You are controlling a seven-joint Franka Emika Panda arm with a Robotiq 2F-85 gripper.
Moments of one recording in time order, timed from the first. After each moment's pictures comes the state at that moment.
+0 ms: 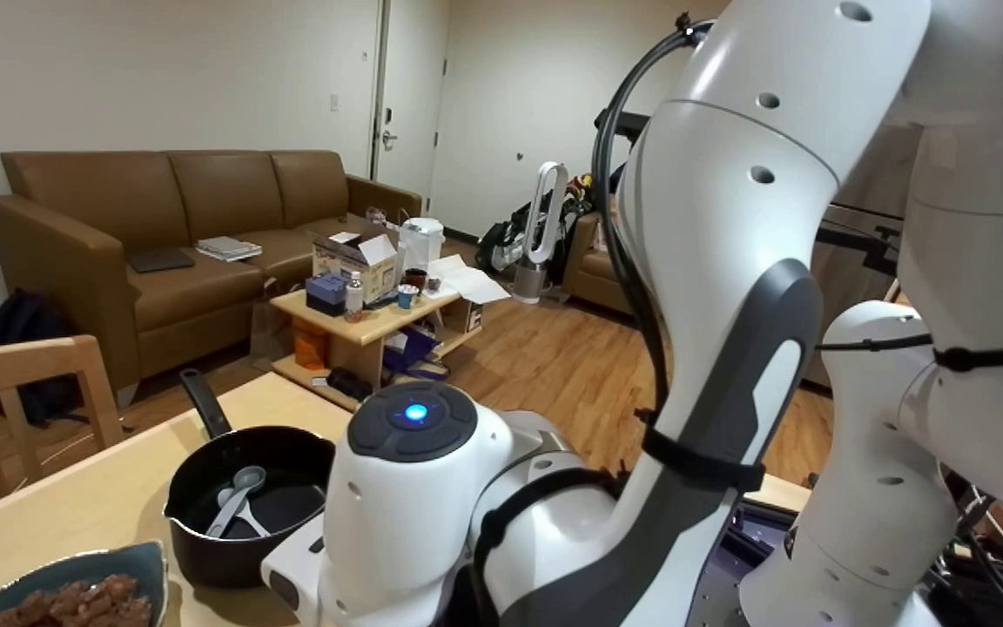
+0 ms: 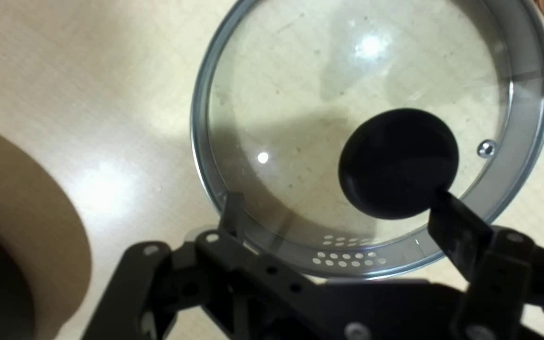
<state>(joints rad) 0.52 0.41 0.15 -2.37 -0.18 2.81 0.16</state>
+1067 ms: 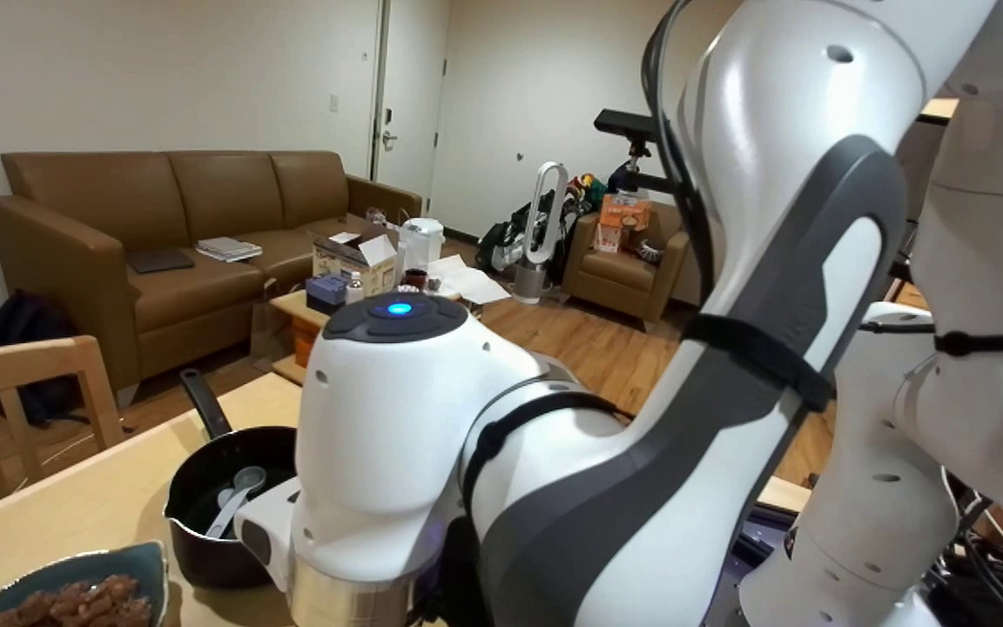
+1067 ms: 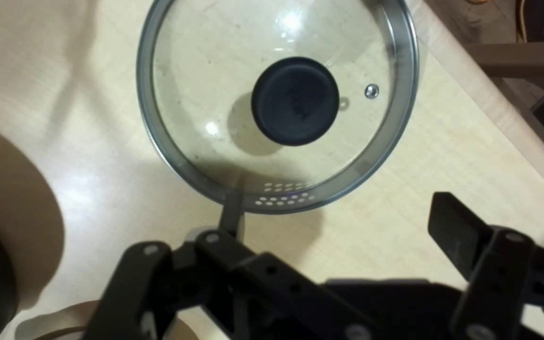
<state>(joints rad) 0.40 0.29 0.32 -2.34 0.03 2.66 0.07</state>
